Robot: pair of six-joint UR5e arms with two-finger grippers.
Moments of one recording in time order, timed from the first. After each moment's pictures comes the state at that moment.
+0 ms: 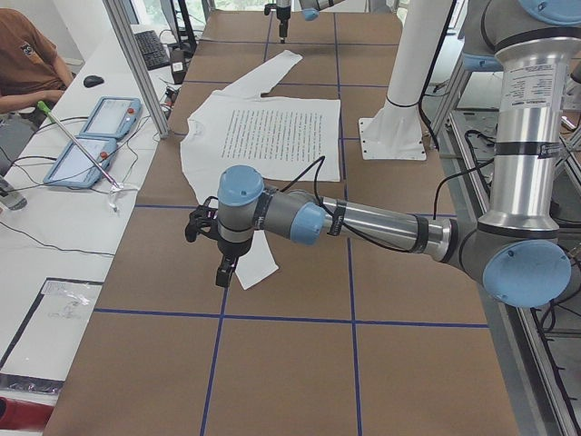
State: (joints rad) left arm -1.53 -1.57 -1.75 -1.72 -2.29 -0.05; right arm 1.24 -1.58 1.41 -1.03 2.38 0.59
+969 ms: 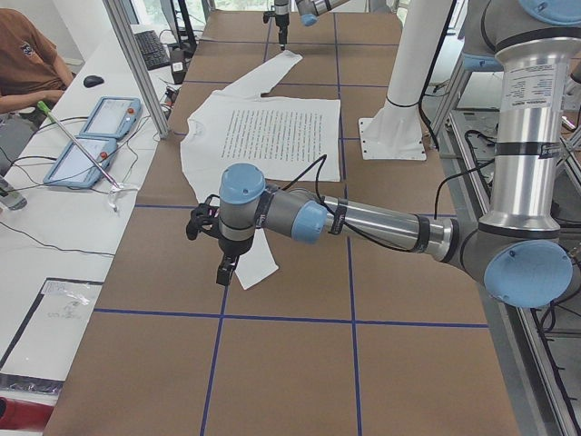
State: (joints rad) left arm -1.53 -1.56 -1.76 -1.72 -2.29 -0.05; right arm 1.20 -1.54 1.34 -1.03 2.37 0.61
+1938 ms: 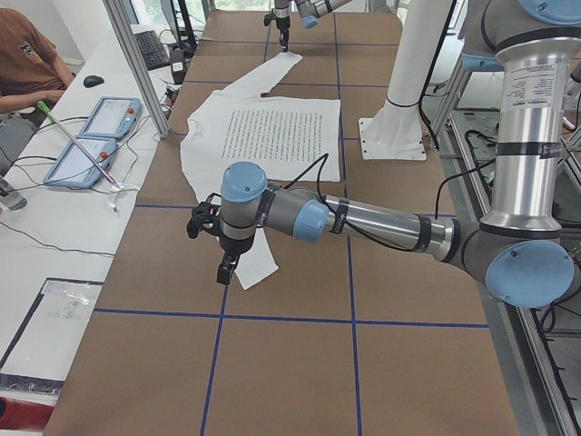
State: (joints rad) left arm -1.53 -1.56 -1.77 -1.72 -2.28 -0.04; right arm 1.18 -1.54 1.34 -1.03 2.38 0.69
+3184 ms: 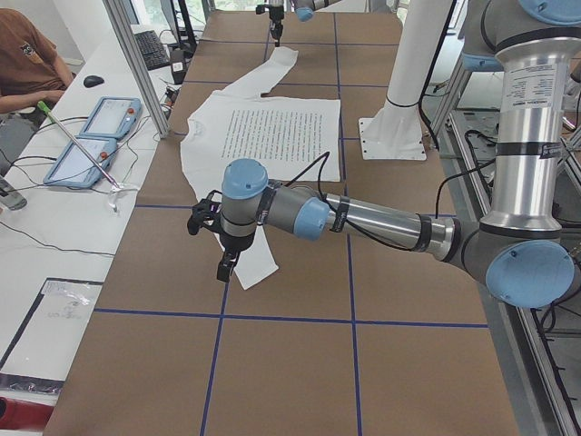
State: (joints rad) left arm -1.53 -1.56 -1.79 -1.71 -2.28 -0.04; right arm 1.19 -1.45 1.56 -1.04 2.51 1.05
